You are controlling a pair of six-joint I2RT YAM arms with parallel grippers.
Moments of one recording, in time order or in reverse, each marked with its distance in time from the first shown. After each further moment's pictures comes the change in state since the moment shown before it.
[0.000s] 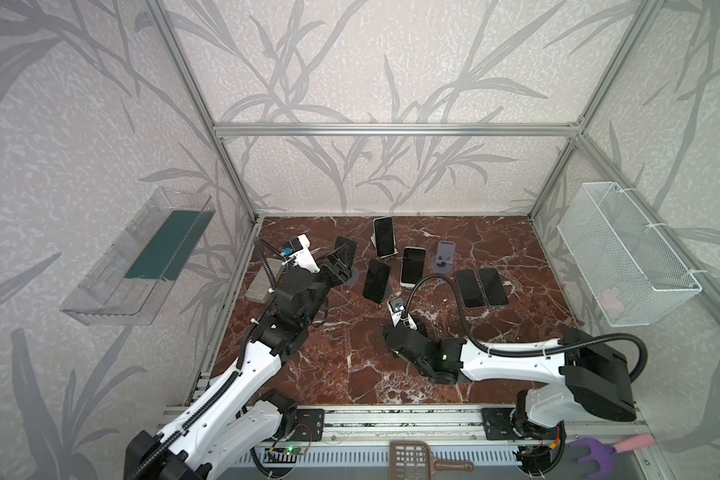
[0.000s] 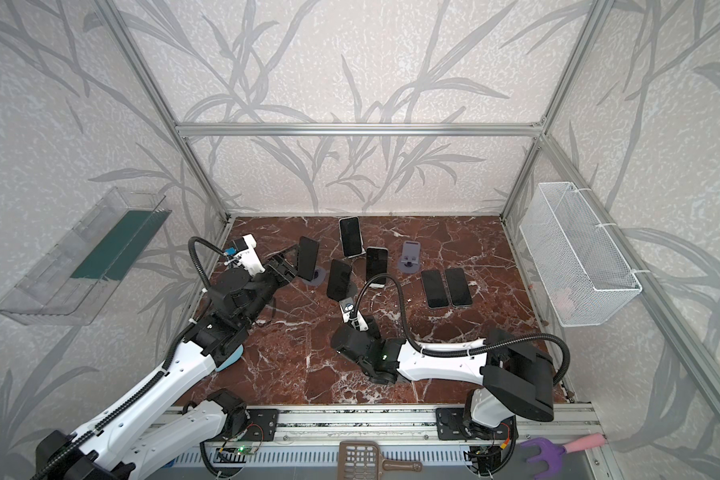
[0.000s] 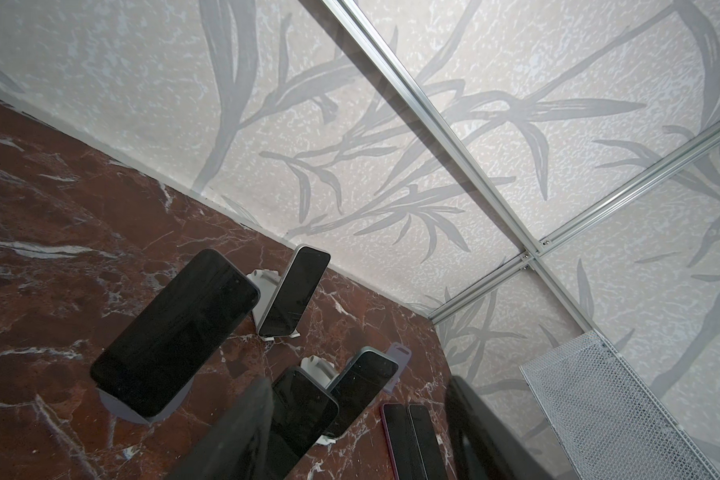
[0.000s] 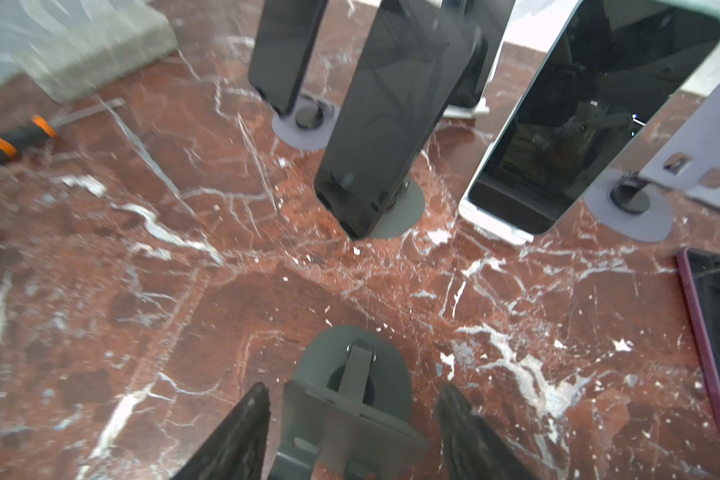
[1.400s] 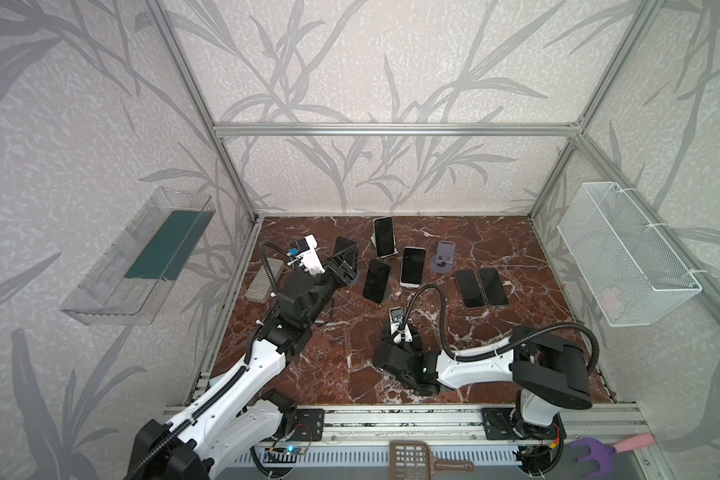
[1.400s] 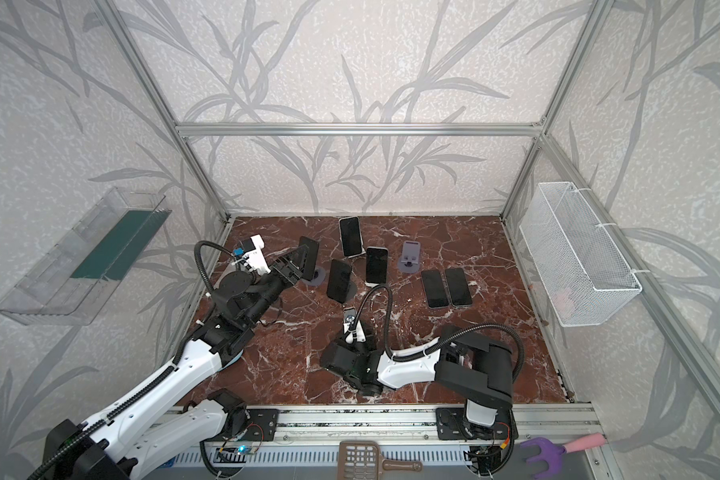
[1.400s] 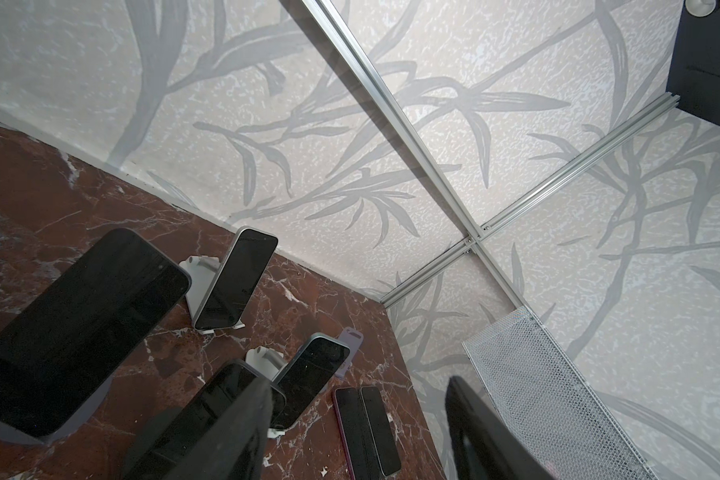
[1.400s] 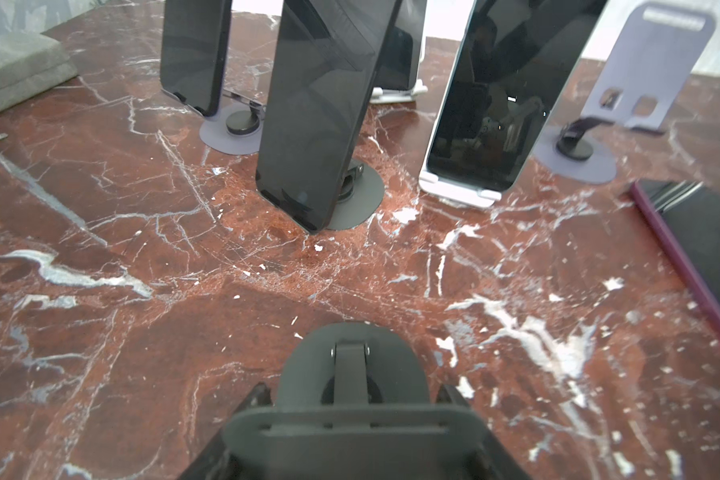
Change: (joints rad) left arm -0.001 0.027 -0.061 0.180 0.132 -0.064; right arm 0.082 0.224 -0.017 0.140 0.275 0.177
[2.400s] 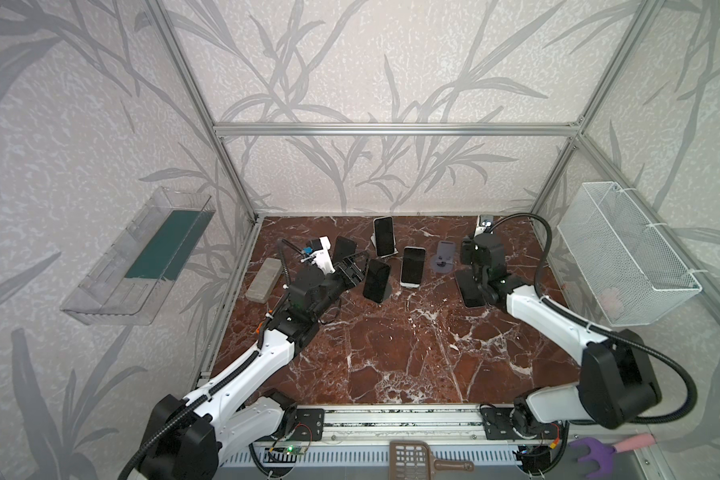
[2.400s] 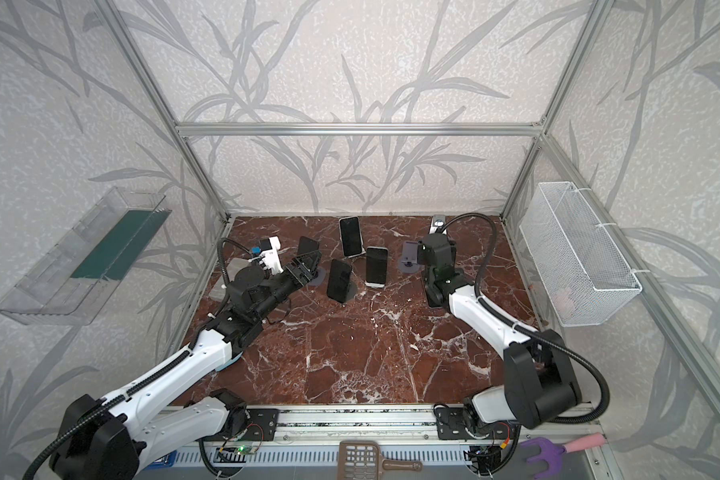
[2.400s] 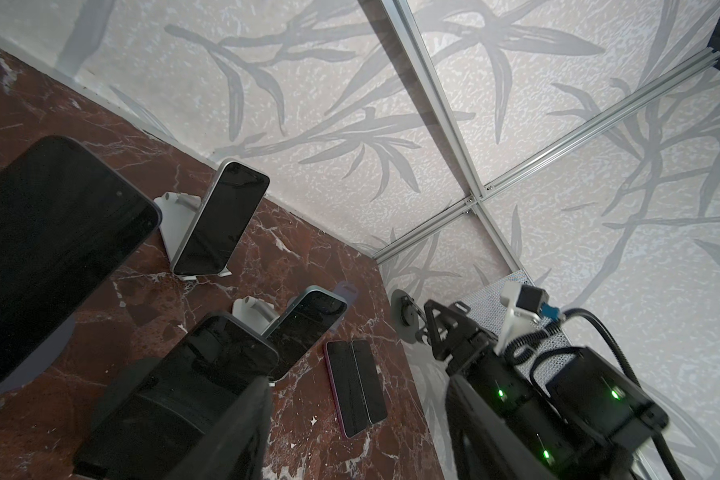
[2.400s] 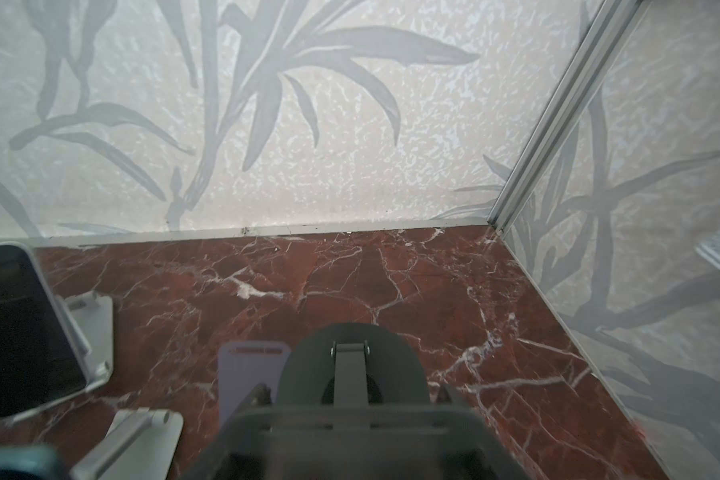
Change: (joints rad) left arm 0.000 0.114 0.000 0.023 0.122 -0.066; right arm -0.972 -0.213 0.196 0.044 -0.455 -0.538
